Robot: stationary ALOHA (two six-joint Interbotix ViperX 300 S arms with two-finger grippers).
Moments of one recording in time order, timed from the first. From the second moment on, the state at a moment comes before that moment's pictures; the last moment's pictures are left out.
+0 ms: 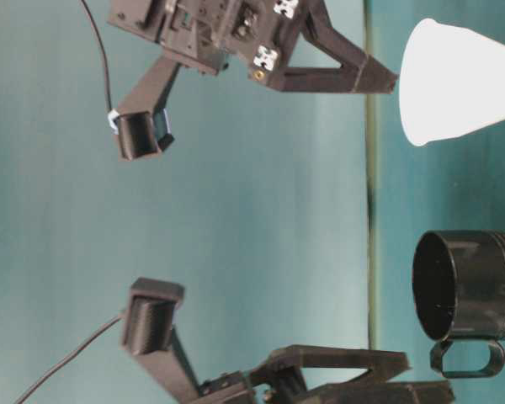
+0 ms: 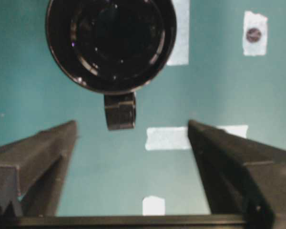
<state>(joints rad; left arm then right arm) 0.08 -0.10 0.64 0.02 0.57 0.07 -0.21 -0.06 0.56 0.07 0.64 0.06</state>
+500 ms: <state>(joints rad) 0.11 0.02 0.59 0.02 0.57 0.05 -0.23 0.00 0.55 0.02 0.64 0.06</state>
